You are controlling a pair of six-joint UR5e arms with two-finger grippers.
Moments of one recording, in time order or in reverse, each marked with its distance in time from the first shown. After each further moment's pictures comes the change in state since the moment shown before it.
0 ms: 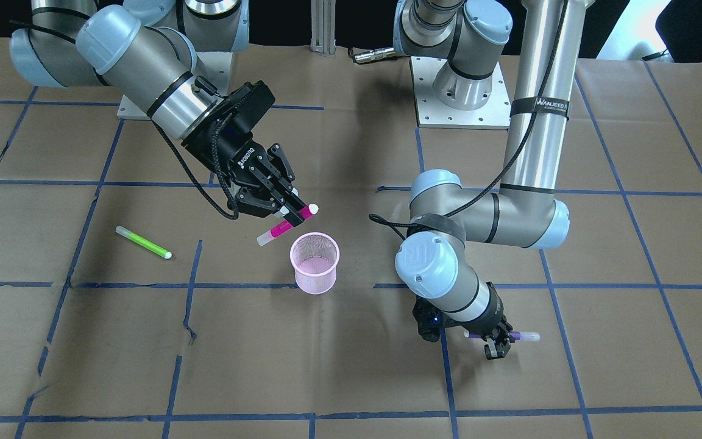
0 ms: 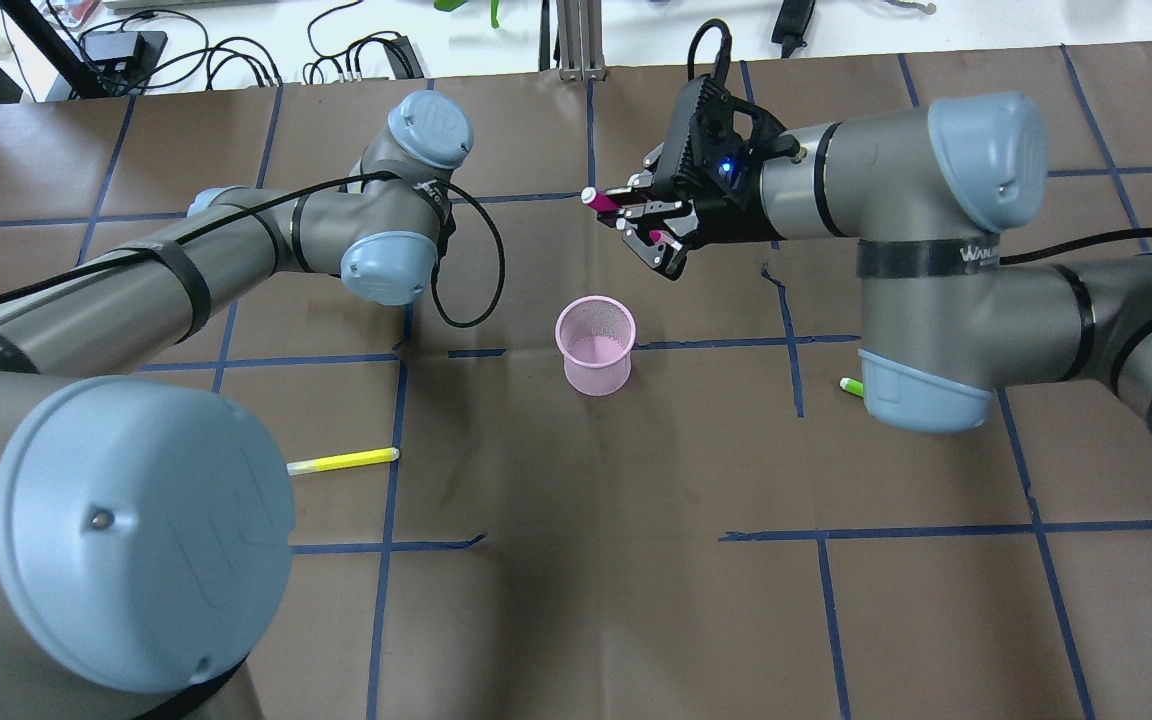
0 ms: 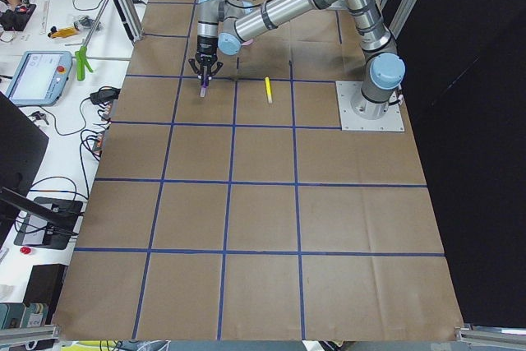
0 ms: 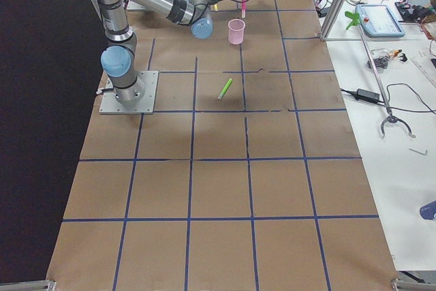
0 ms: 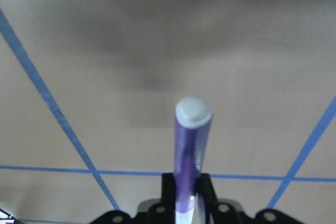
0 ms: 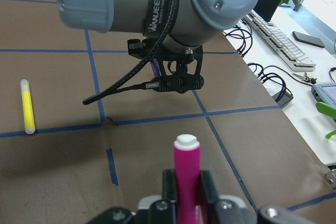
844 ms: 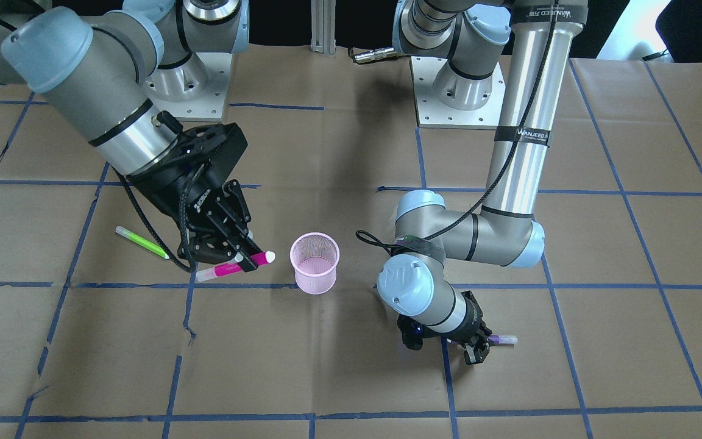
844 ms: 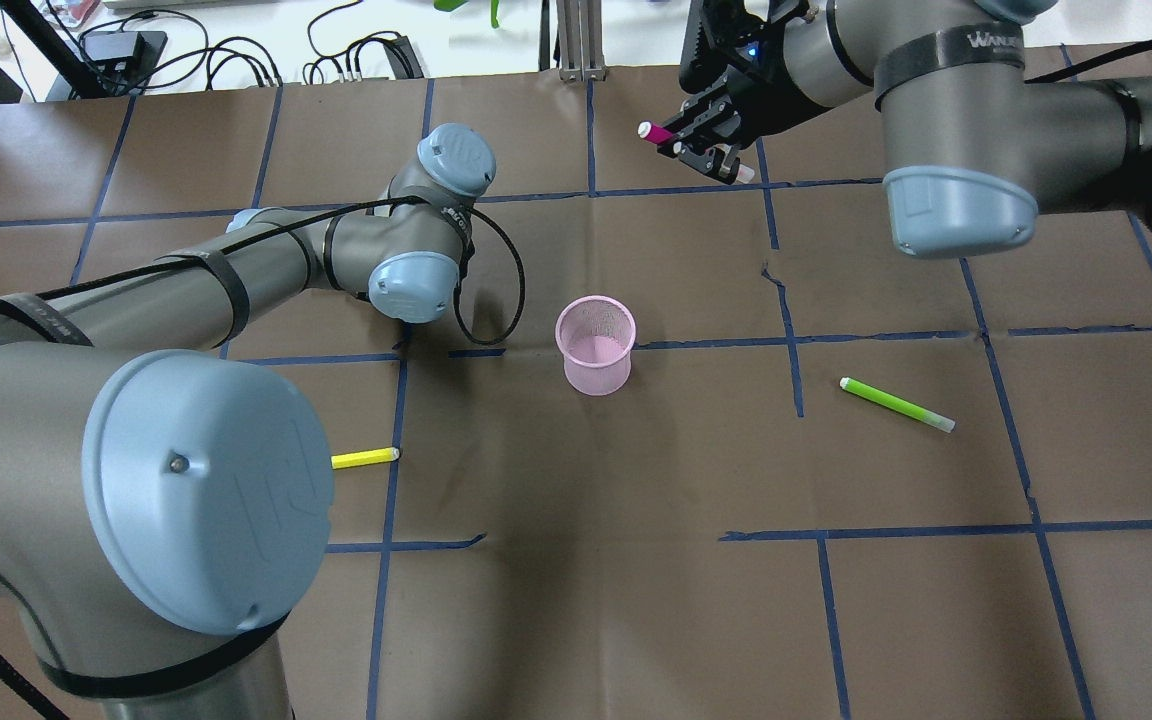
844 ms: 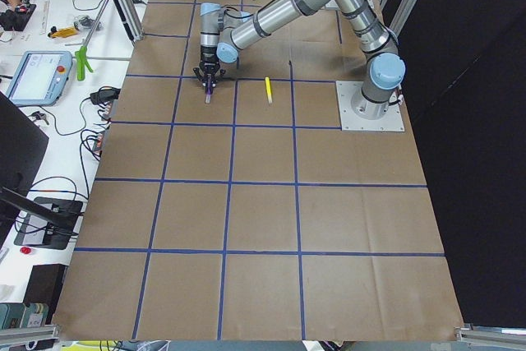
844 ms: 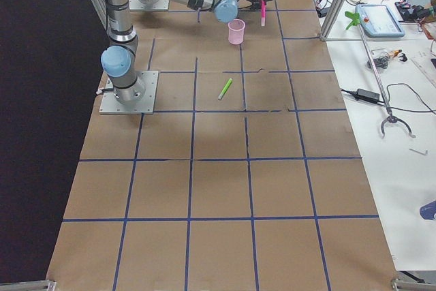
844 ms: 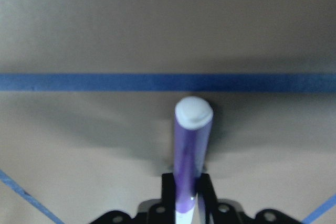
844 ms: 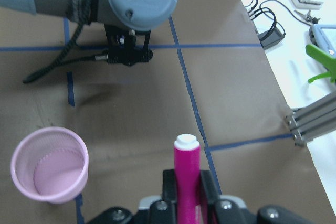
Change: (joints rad) left arm -0.056 -0.164 0.040 0.010 0.045 -0.107; right arm -0.050 0.056 -0.311 0.472 -0.161 -0.234
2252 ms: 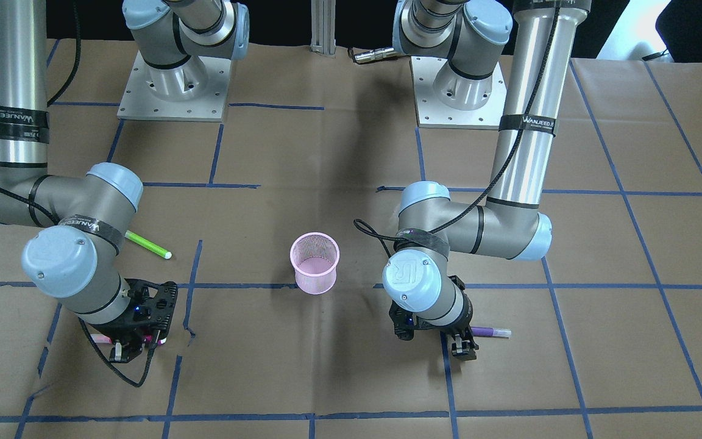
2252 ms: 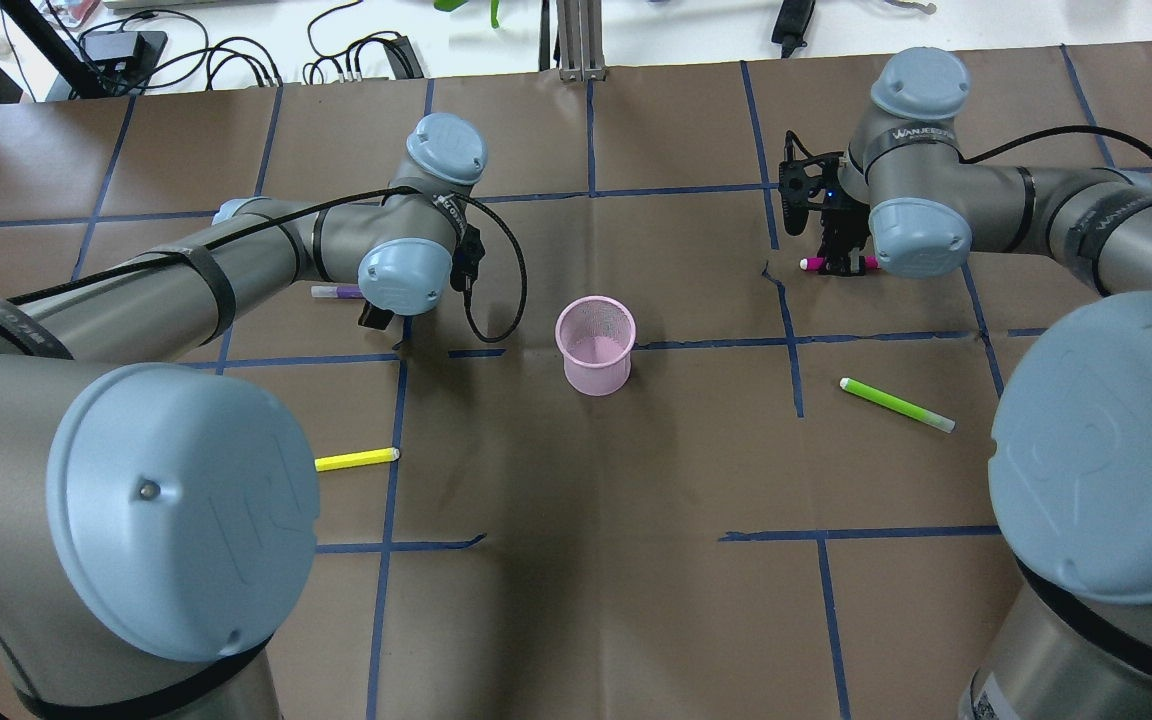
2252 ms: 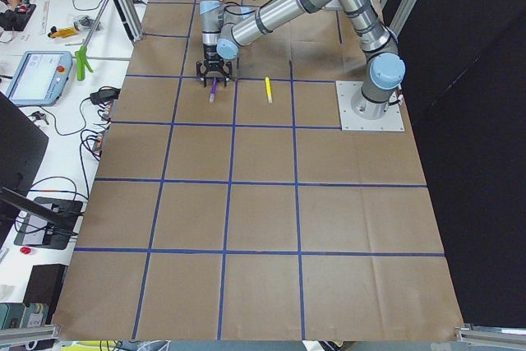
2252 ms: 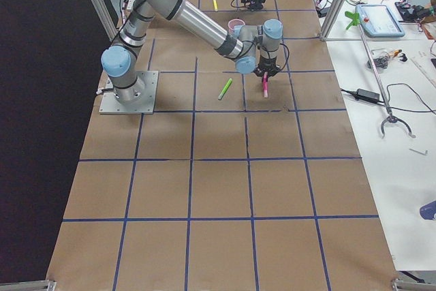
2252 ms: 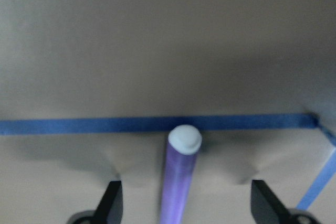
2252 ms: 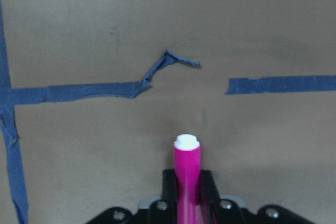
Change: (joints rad) left arm 0.005 0.034 -0.001 -0.099 -0.138 -0.022; right arm -0.136 0.417 -0.079 0.048 -0.576 -0.378
